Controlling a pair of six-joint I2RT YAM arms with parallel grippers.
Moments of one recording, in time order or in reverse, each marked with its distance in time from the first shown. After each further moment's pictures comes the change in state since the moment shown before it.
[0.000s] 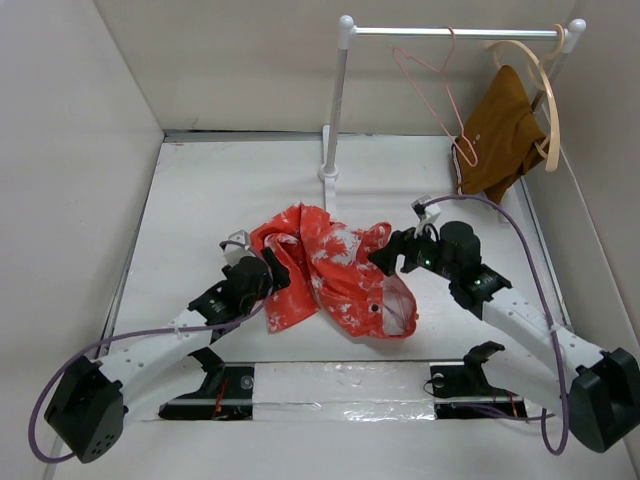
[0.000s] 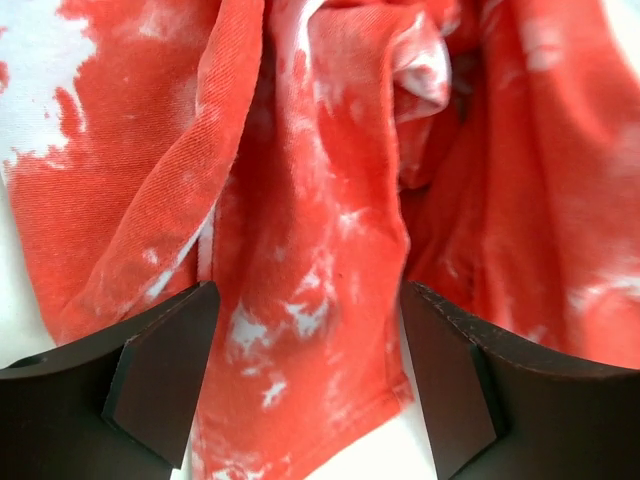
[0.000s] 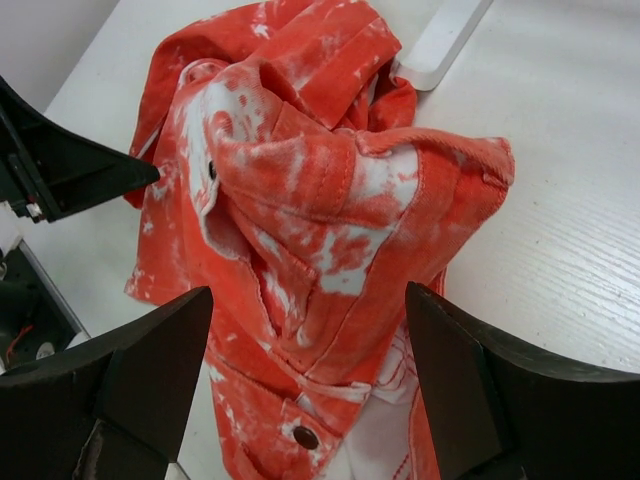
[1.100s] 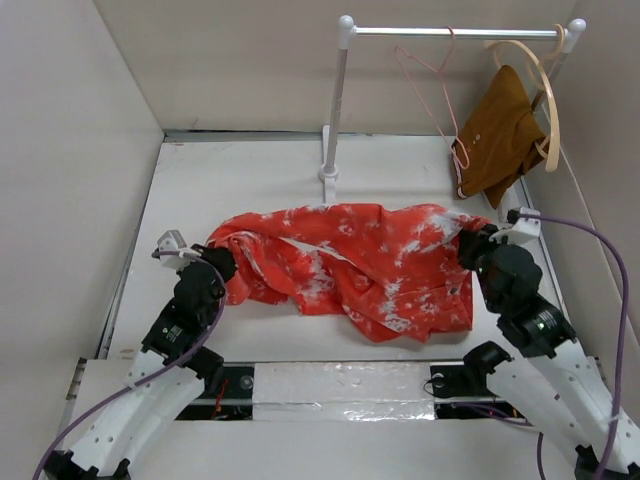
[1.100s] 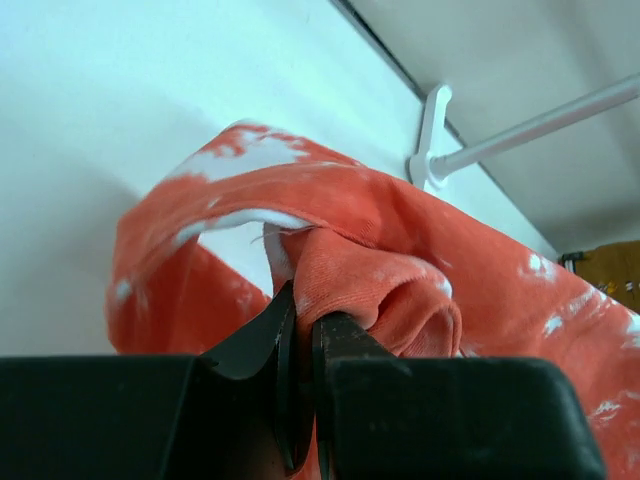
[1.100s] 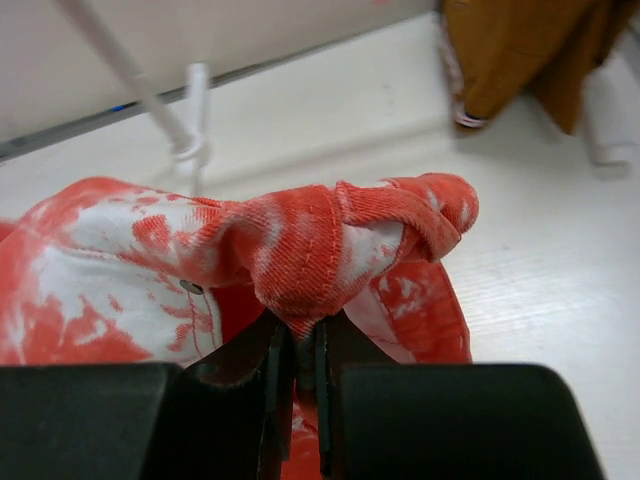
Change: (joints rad) left arm 0.201 -0.412 0.078 -0.133 -0.196 -0.010; right arm 0.026 -0.465 0.151 -0.488 0.853 0.087
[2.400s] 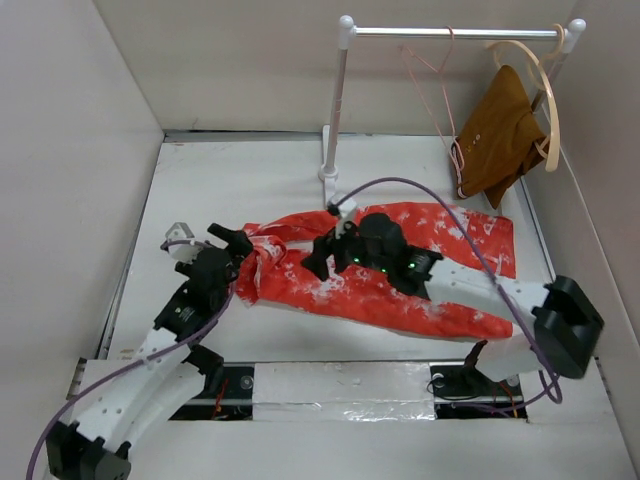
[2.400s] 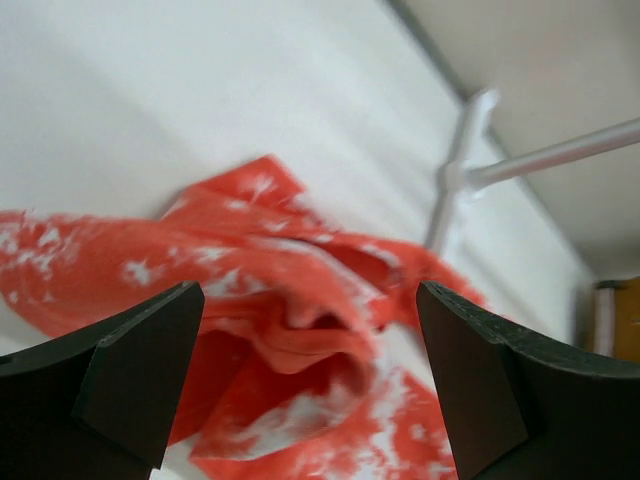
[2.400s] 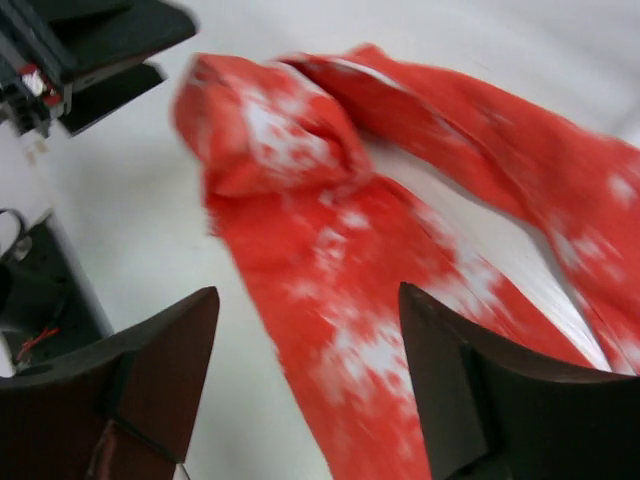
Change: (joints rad) left arm 0.000 0.212 0.022 0.025 -0.037 -0.087; right arm 0.372 0.848 0.174 0.549 -0.593 -0.161
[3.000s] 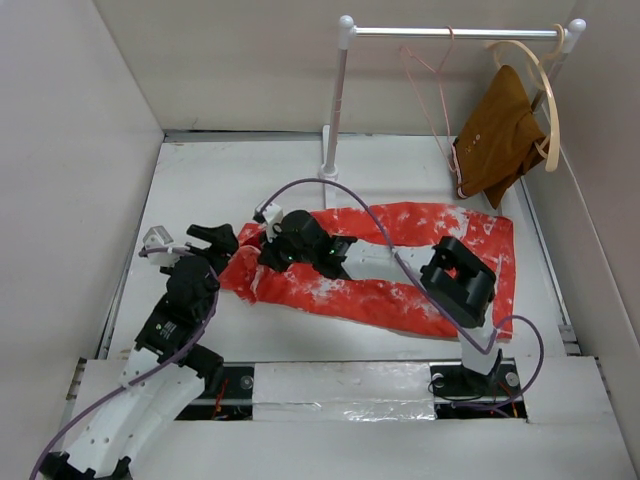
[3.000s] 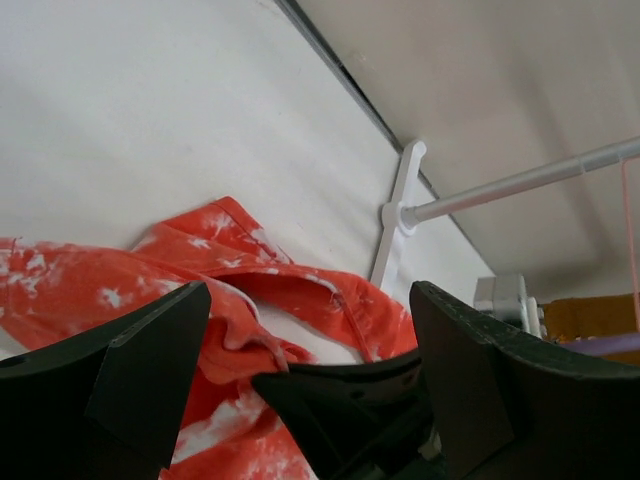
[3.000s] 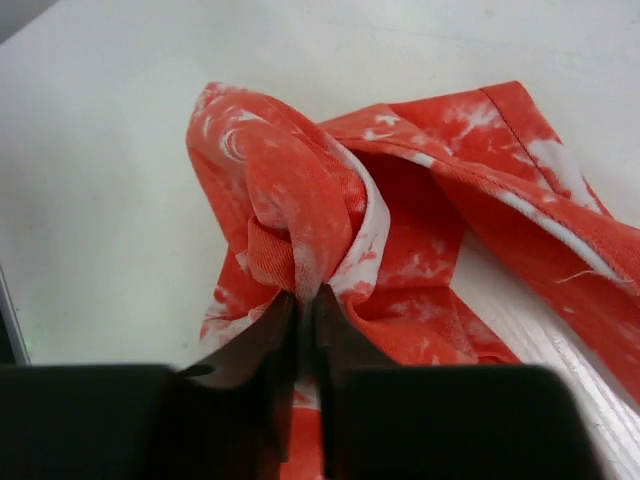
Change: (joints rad) left arm 0.008 -0.190 0.077 -0.072 -0.026 0.006; right arm 0.116 0.664 0.543 -0.013 -0.073 -0.103
